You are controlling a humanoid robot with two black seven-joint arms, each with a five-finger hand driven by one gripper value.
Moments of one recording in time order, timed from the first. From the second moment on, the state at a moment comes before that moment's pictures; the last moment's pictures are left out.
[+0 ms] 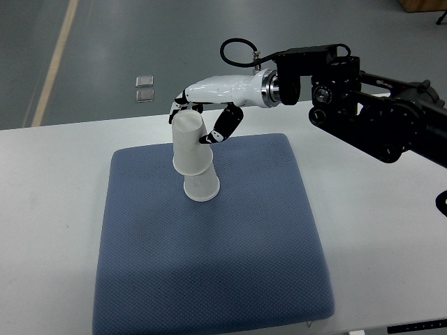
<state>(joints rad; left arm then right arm) -0.03 0.00 -0.12 -0.16 0.11 0.06 0.08 1.17 -0.23 0.48 1.11 -1.61 0.44 0.15</state>
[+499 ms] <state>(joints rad) -0.03 0.00 -0.12 -0.16 0.11 0.06 0.08 1.16 -0.23 0.47 1.11 -1.61 0.43 0.15</state>
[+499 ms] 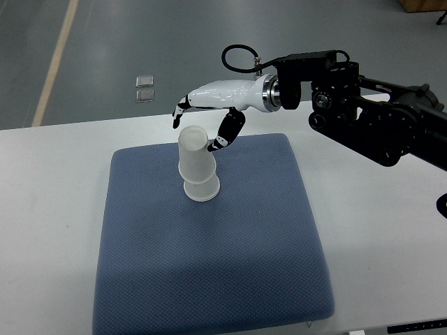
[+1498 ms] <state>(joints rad) -0.03 0.00 -0.12 -0.16 0.11 0.06 0.08 0.78 -0.21 1.05 0.94 -1.16 0.32 0.04</state>
